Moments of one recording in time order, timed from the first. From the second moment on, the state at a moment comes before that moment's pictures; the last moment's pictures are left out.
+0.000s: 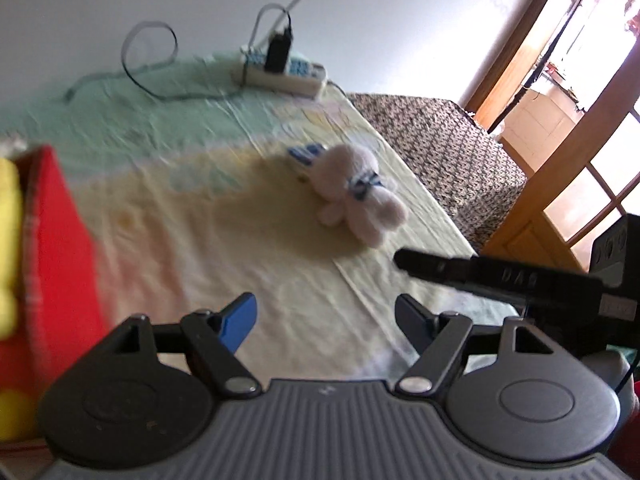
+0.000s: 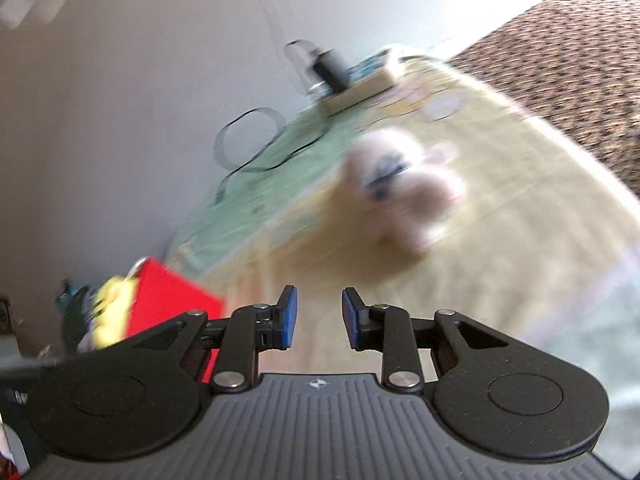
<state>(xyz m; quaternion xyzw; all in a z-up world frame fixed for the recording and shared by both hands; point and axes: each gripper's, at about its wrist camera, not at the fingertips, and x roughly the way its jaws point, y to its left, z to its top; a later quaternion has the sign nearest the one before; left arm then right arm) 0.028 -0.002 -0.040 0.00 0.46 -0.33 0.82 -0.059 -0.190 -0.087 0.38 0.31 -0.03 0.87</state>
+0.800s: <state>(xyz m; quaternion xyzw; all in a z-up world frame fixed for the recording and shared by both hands) 0.060 -0.064 -0.081 -0.05 0.52 -0.28 0.81 0.010 -0.273 -0.137 0.44 0.35 0.04 0.82</state>
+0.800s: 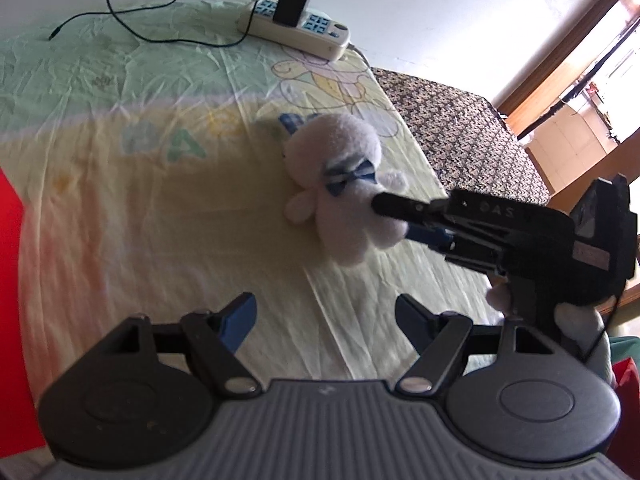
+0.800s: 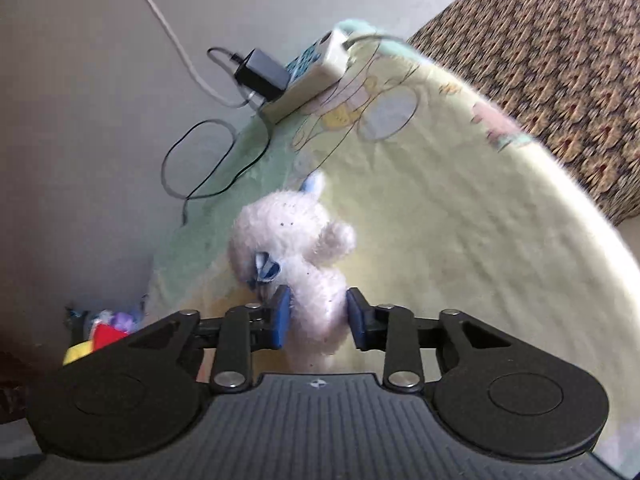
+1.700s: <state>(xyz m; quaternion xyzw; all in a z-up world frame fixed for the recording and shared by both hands) 0.066 -0.077 -0.106 -0.01 0.54 -0.31 0.78 0.002 -0.240 -0.148 0.42 0.39 0.11 0.81</state>
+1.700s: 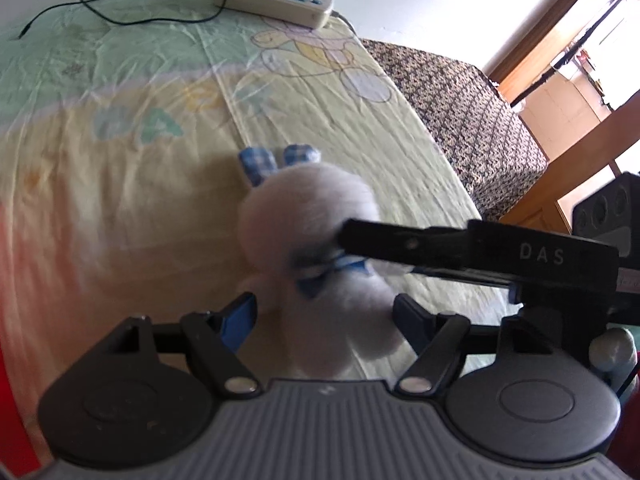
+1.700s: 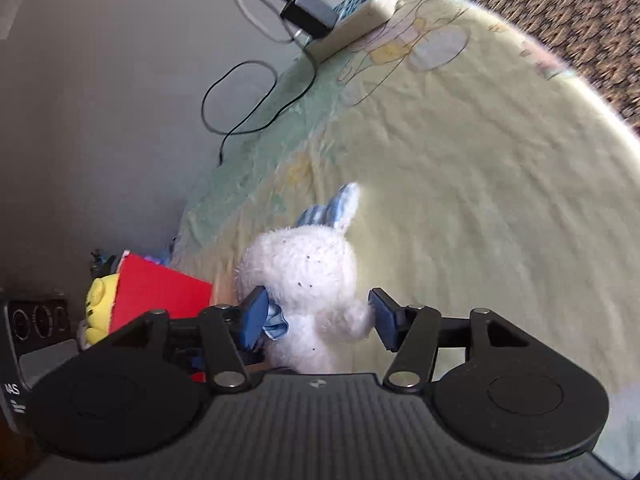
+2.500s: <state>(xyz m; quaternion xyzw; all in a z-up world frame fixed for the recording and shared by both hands) -0.001 -0.029 -0.053 -0.02 0.46 -0.34 0.82 -0.046 -0.175 -0.084 0.38 0.35 0.17 0.84</state>
